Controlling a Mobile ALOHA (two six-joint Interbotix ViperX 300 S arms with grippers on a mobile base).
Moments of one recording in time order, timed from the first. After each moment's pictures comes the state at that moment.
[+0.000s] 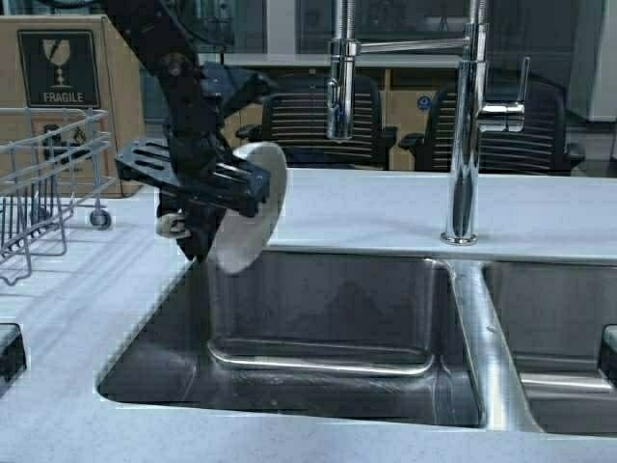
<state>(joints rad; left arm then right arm) -0.69 0.13 0.77 0.75 0.42 -0.96 -0.04 -0.47 0.85 -0.01 -0.14 0.26</state>
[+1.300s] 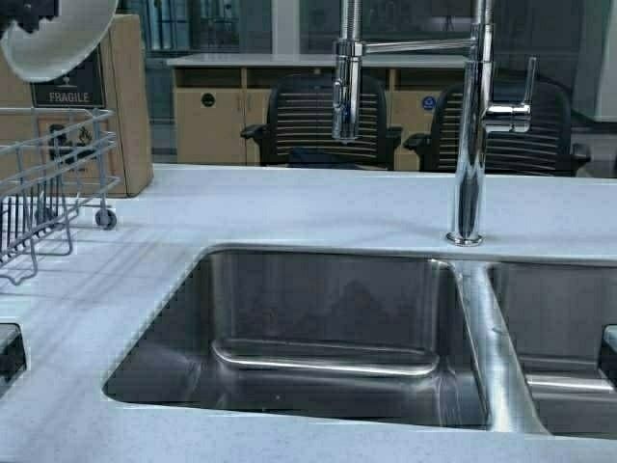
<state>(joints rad) -0.18 -0.47 0.77 0.73 0.72 -0.22 -0.04 -0.46 0.85 -0.01 -0.14 0.26</state>
